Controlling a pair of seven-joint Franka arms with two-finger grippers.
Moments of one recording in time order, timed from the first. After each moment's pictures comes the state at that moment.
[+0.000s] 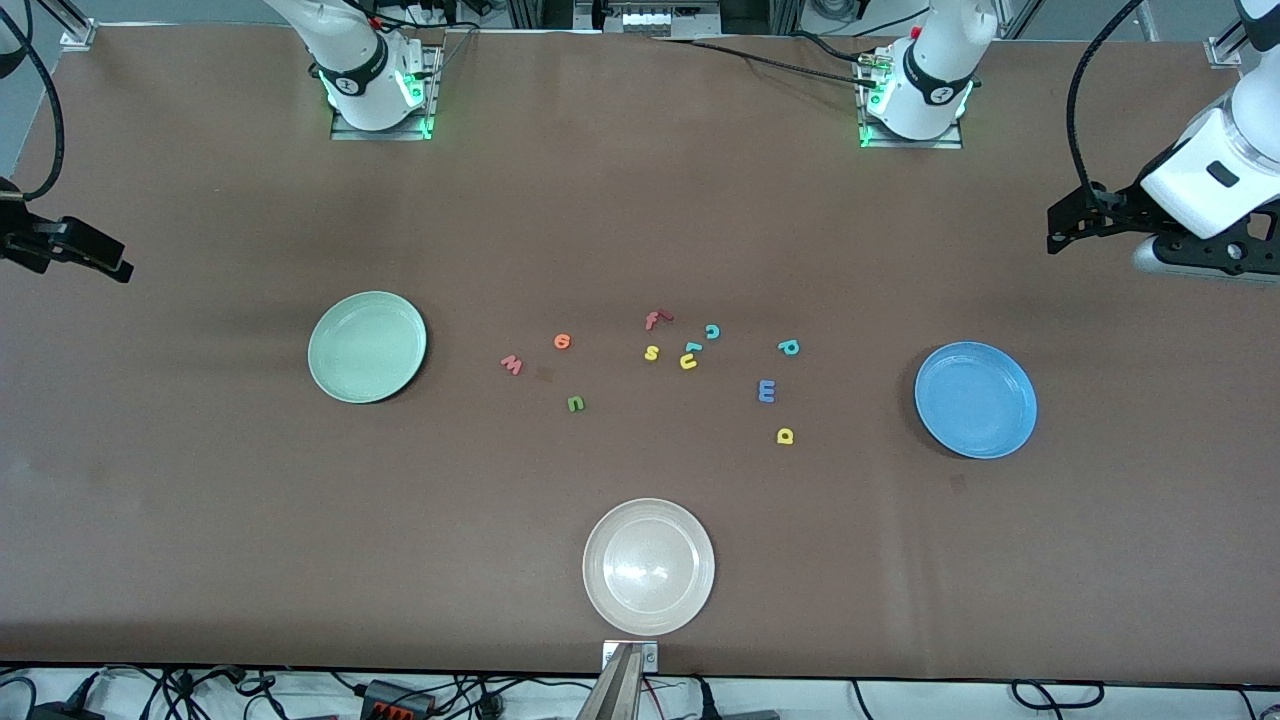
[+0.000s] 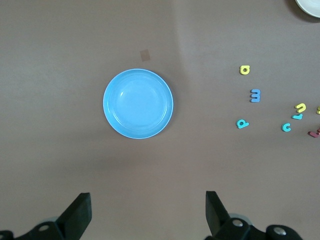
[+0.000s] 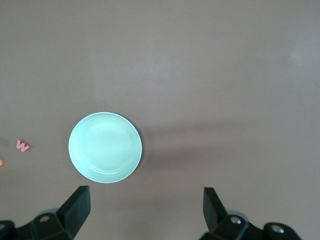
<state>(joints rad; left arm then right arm) -0.03 -0.01 -0.04 -1.63 0.01 1.57 0.03 -0.06 0.01 -0.06 -1.70 -0.03 1.73 -0.02</state>
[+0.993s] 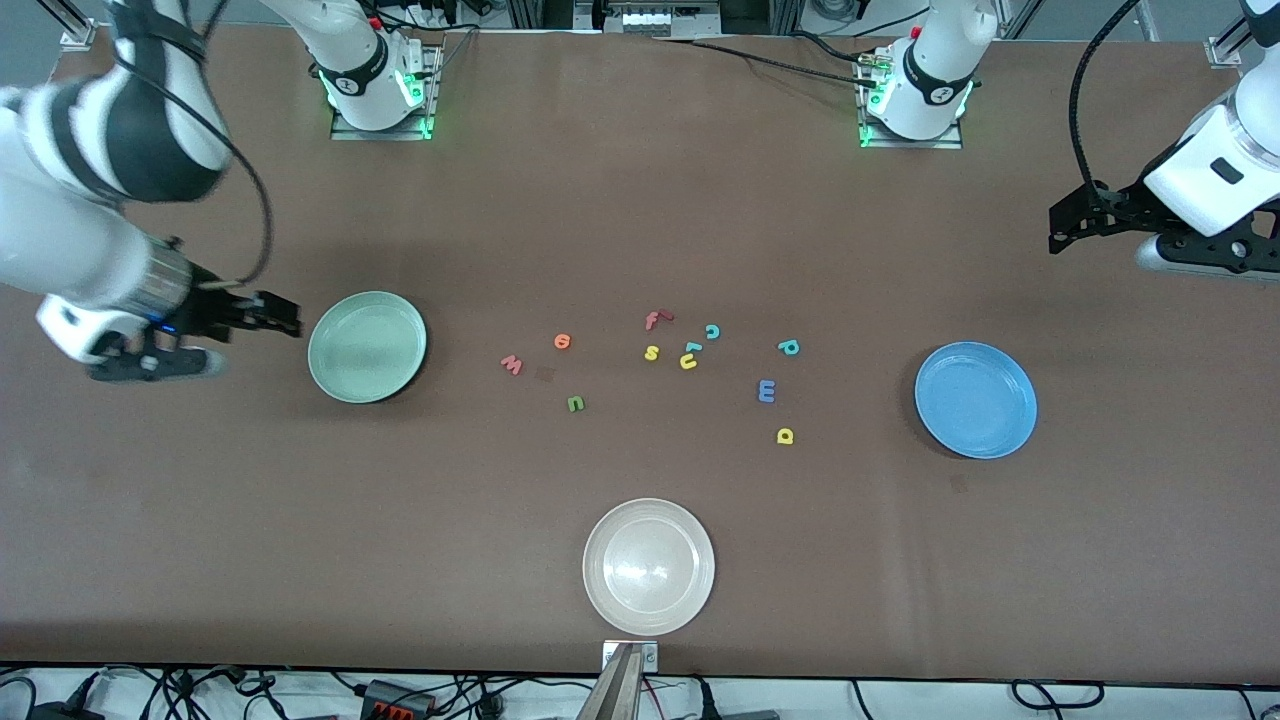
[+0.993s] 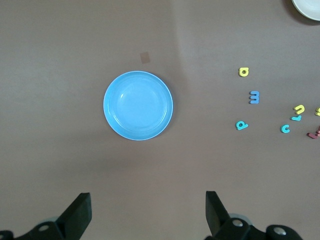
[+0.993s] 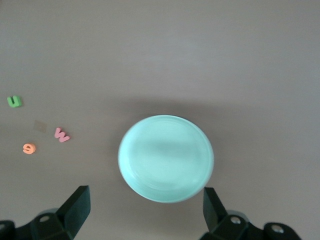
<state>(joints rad) -0.03 0.00 -0.04 -1.62 0.01 1.57 0.03 0.17 0.23 -0.05 -1.76 0.07 1.90 -0.02</state>
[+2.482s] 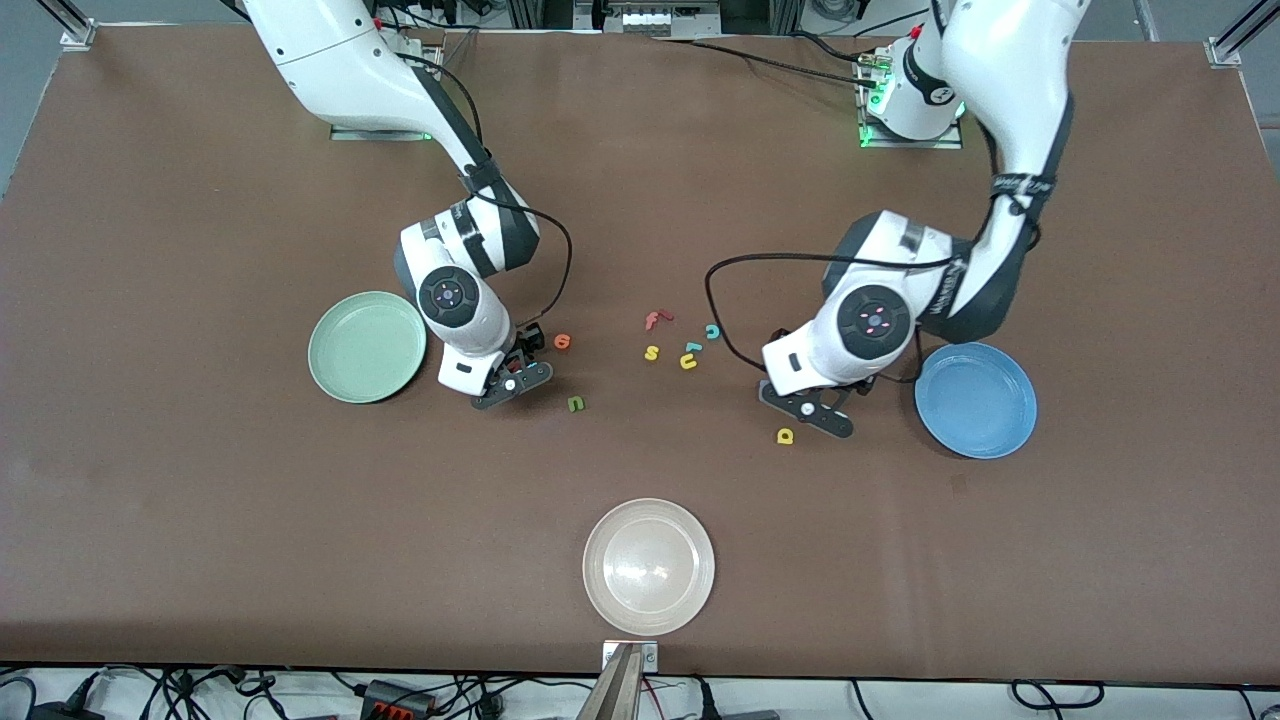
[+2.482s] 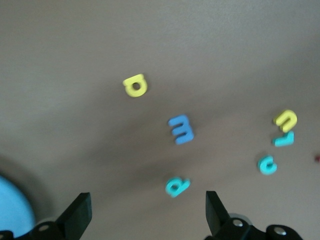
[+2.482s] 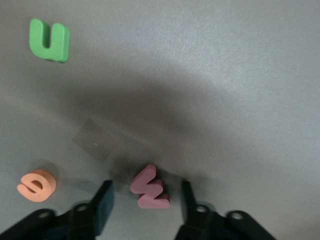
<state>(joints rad) -0.39 0.59 -0.07 -1.61 0.01 2.02 -0.05 0.55 0.64 -0.05 -1.84 0.07 2.39 -0.02</state>
